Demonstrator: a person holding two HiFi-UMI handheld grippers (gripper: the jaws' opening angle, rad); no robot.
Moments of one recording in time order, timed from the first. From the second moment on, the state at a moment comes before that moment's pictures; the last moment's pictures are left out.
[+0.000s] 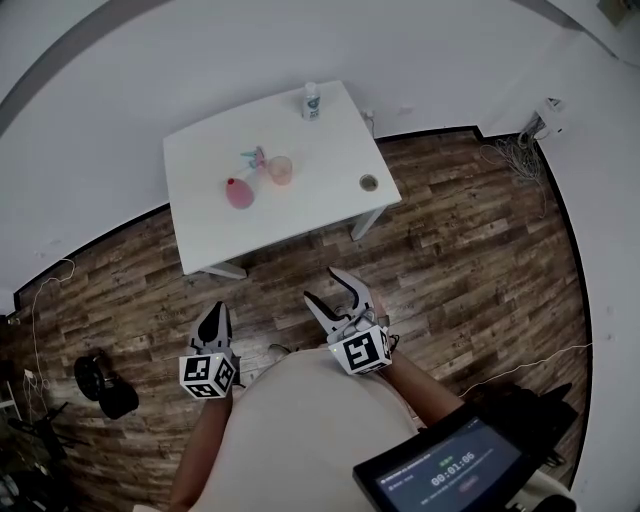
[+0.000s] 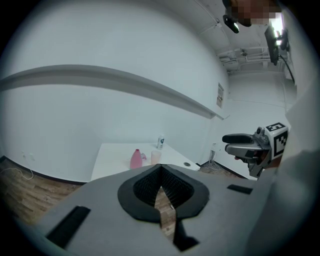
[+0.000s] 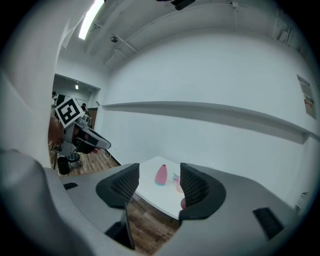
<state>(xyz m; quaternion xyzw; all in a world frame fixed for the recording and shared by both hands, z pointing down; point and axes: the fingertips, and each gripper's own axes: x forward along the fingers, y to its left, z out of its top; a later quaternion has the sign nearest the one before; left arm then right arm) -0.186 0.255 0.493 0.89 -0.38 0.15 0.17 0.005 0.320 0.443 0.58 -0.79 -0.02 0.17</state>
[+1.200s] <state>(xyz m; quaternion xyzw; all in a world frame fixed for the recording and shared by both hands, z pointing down) -0.153 0.272 0.510 0.89 -0.37 0.17 0.20 0.034 0.326 0.486 0.57 -0.78 0.00 0.25</state>
